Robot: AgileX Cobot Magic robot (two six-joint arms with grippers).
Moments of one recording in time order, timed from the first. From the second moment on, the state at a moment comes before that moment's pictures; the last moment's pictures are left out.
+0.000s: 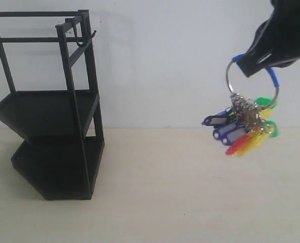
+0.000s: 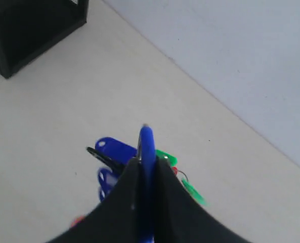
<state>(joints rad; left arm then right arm) -0.02 0.00 0.00 0.46 0.28 -0.41 0.45 1.30 -1.43 -0.04 0.92 -0.32</state>
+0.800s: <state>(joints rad) -0.02 0.00 0.00 0.46 0.28 -0.41 0.52 1.33 -1.43 0.01 0.80 -0.25</state>
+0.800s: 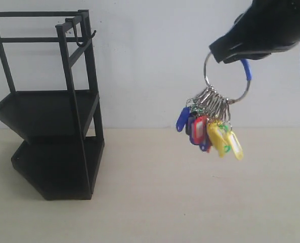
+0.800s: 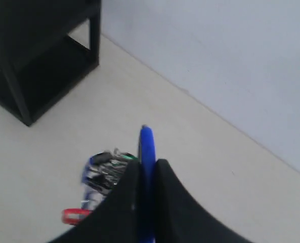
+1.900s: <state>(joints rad) -0.02 0.00 0.00 0.46 0.28 -0.41 0.71 1.80 -1.57 0.17 -0.11 -0.26</state>
